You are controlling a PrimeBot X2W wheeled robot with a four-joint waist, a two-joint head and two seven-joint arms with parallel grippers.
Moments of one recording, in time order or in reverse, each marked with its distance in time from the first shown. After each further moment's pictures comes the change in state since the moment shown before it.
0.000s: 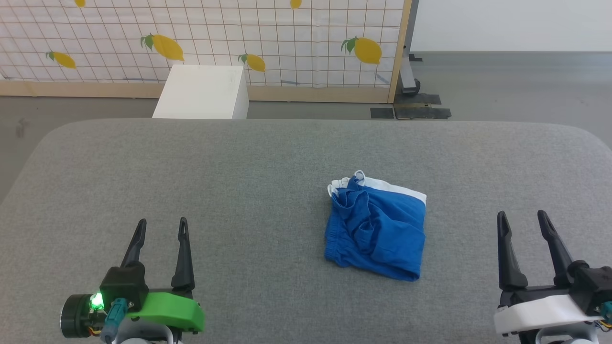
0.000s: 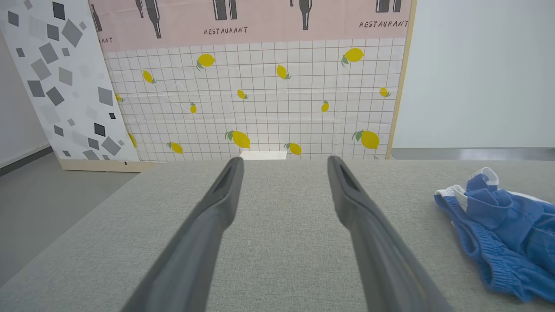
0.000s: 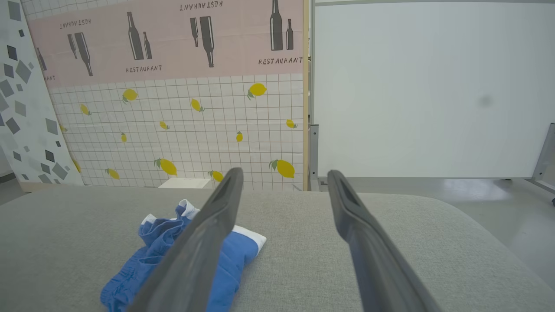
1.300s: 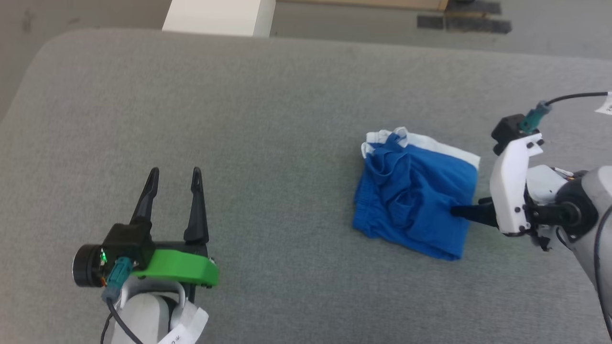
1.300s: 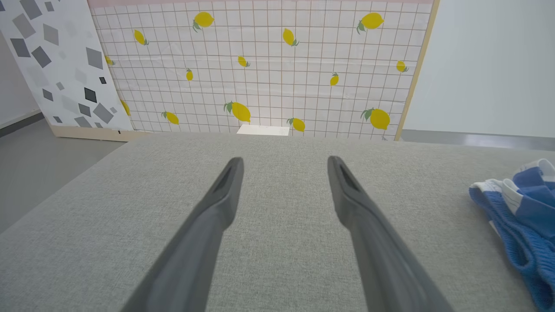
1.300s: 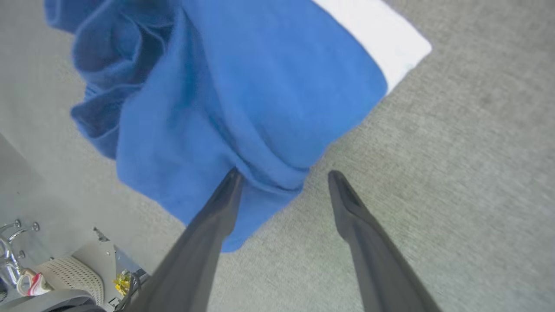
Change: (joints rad) left arm -0.139 -0.007 -0.054 -0.016 -0.058 -0.002 0.000; right arm -0.722 -0.472 0.619 0.392 0.820 0.000 1.227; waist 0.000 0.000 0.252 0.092
